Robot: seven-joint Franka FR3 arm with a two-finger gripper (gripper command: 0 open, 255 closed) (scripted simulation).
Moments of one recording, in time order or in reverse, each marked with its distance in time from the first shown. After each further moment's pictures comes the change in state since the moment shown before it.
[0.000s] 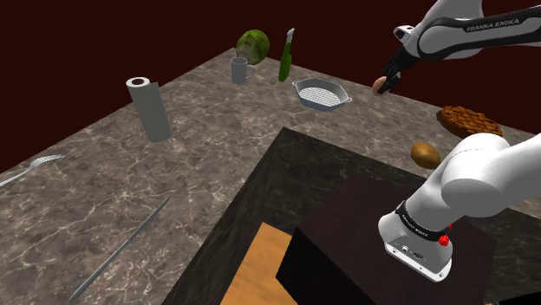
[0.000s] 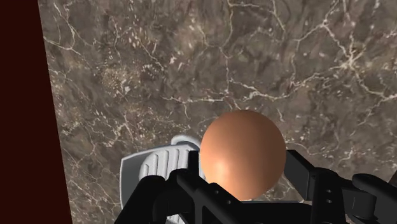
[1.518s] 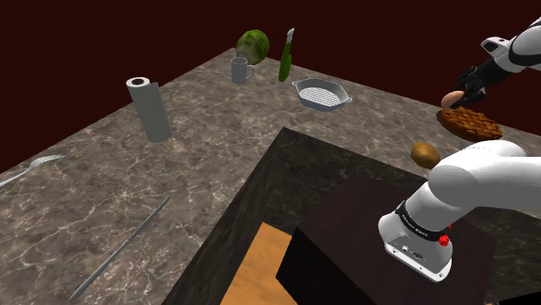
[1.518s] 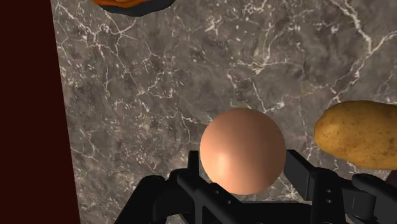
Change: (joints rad) arm -0.333 -0.361 -0.186 0.015 -0.156 -0.304 -0.422
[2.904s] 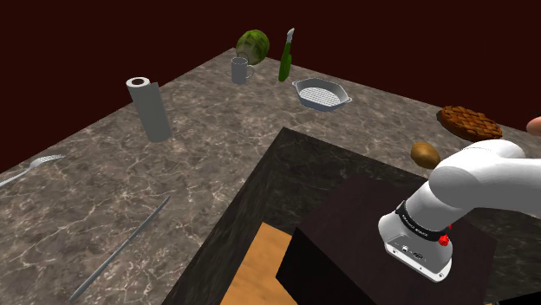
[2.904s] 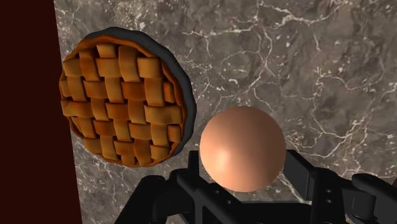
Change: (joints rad) arm 0.029 -0.039 -0.376 0.481 -0.088 -0.236 -0.510
